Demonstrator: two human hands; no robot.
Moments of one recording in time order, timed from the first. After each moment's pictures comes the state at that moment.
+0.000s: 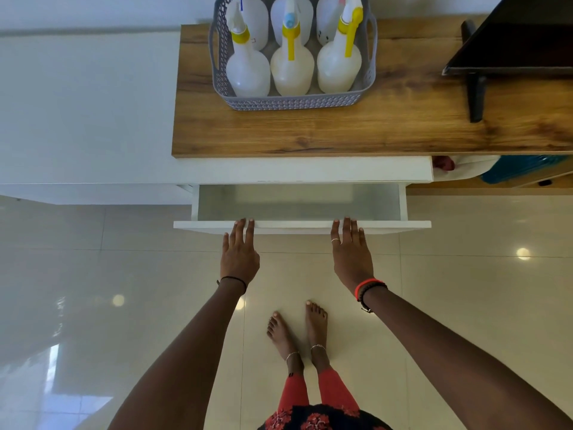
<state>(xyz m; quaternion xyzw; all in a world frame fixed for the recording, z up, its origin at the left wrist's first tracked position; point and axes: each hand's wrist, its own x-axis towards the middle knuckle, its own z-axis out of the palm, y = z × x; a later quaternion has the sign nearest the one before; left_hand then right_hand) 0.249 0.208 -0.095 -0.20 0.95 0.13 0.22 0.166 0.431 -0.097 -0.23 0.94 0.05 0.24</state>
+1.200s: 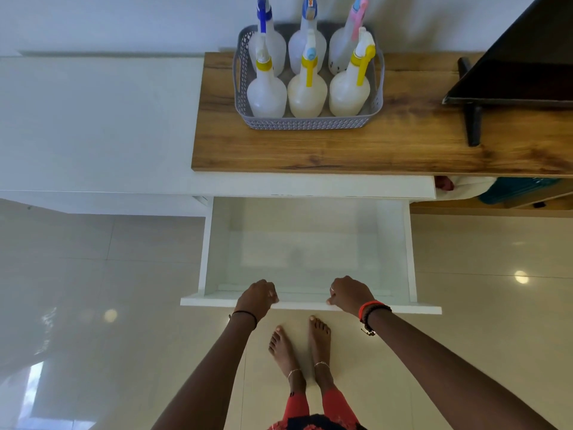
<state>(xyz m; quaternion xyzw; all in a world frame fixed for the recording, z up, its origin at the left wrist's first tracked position) 0.294 0.221 -0.101 -0.24 0.85 0.31 0.36 0.194 0.426 -0.083 -0.18 0.86 -0.02 0.48</state>
